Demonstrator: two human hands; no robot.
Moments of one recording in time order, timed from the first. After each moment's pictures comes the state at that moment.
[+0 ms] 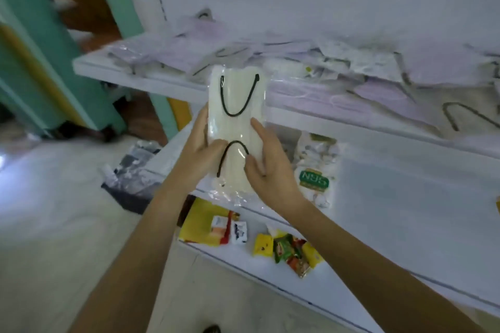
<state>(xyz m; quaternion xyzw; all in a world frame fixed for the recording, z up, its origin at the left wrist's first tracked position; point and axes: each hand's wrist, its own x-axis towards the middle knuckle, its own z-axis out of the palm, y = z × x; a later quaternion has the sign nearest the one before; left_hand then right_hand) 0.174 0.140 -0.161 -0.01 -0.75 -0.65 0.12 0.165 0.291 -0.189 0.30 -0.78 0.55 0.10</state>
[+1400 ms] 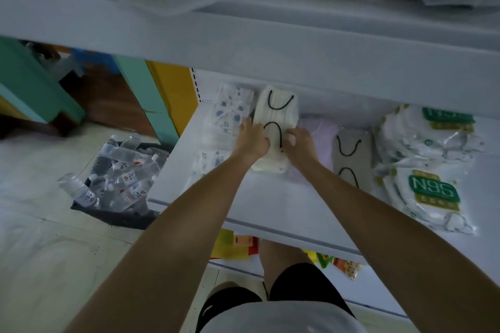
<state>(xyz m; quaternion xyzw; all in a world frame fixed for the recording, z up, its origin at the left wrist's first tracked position) -0.125 -0.032 -0.422 0.02 -0.96 -0.28 -0.07 -0.121 0.094 -0.446 -0.05 -0.91 0.41 -0.03</state>
